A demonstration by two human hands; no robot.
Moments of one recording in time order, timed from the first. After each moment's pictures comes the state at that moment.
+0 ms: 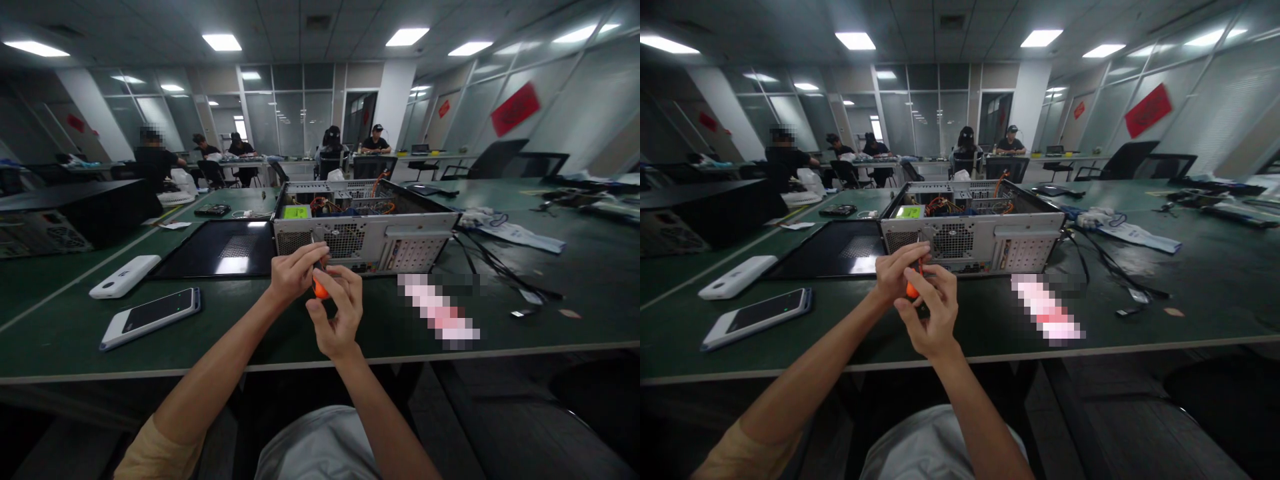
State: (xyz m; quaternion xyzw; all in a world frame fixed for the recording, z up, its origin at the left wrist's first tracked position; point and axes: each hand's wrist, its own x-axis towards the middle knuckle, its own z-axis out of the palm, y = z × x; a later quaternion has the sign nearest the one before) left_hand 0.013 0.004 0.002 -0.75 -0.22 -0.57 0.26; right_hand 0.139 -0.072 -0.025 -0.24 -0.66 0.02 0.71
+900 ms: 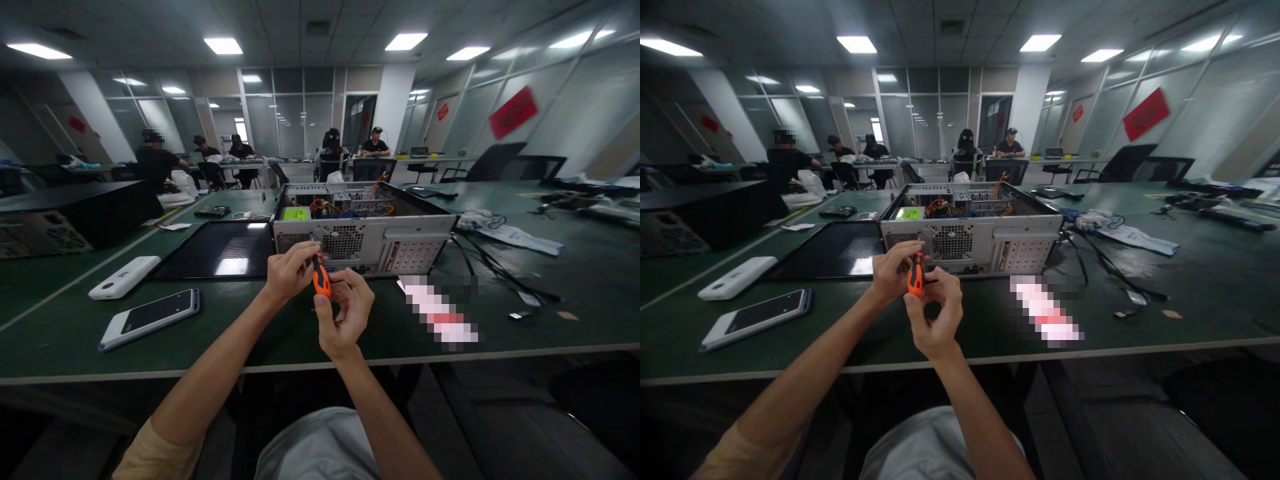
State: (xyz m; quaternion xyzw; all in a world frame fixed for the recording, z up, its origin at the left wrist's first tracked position) left_hand 0.005 0.012 -0.001 -0.75 -0.23 -0.58 0.23; right_hand 0.135 -0.067 -0.036 -0.20 -0.59 0.11 0.77
